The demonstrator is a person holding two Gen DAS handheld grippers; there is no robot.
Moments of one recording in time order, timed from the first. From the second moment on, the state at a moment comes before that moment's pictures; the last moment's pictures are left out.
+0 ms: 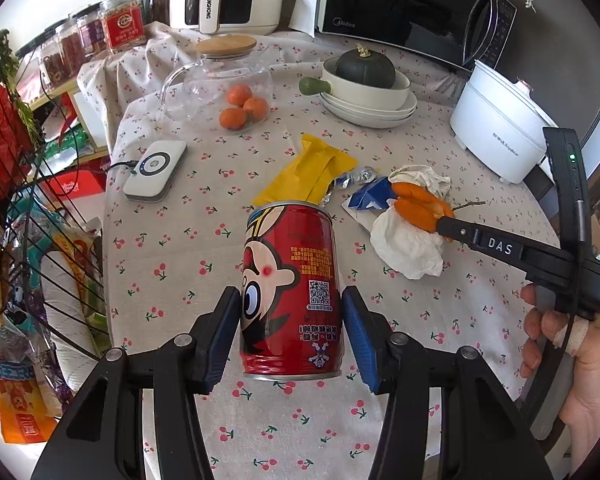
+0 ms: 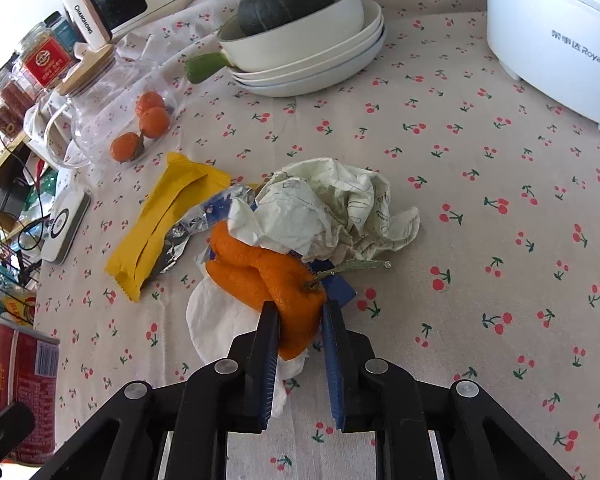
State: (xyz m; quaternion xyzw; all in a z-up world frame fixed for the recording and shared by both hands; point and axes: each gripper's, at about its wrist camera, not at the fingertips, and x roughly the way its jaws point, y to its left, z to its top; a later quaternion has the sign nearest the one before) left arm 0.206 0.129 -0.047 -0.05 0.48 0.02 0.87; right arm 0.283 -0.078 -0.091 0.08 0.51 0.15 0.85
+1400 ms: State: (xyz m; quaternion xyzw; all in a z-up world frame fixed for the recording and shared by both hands) left arm 0.131 -0.098 -0.047 0.05 0.49 -0.20 0.85; right arm 0.049 -0.319 -0.024 0.03 0.48 0.02 0.88
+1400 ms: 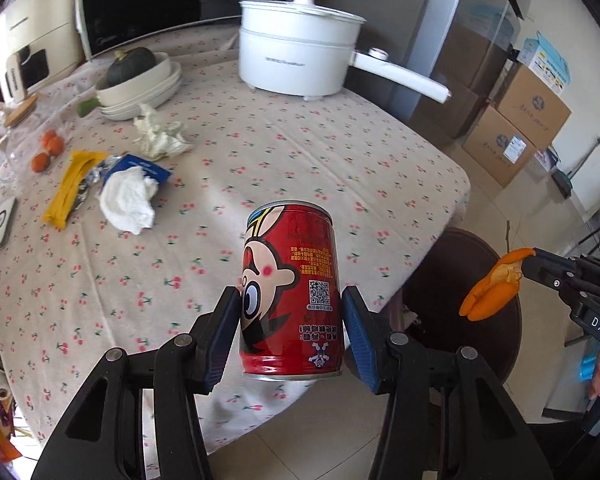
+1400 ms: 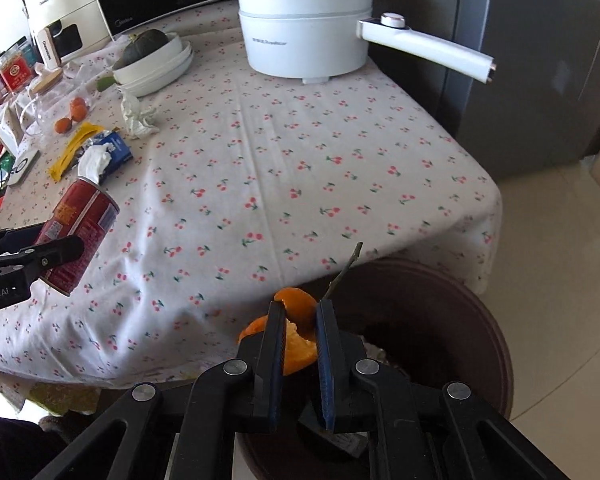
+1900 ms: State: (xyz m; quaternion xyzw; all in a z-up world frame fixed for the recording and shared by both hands) left arm 0.079 -0.234 -0.092 0.13 0.50 -0.32 0.79; right arm -0.007 -0.411 -0.032 0.08 0.49 -0.05 0.87
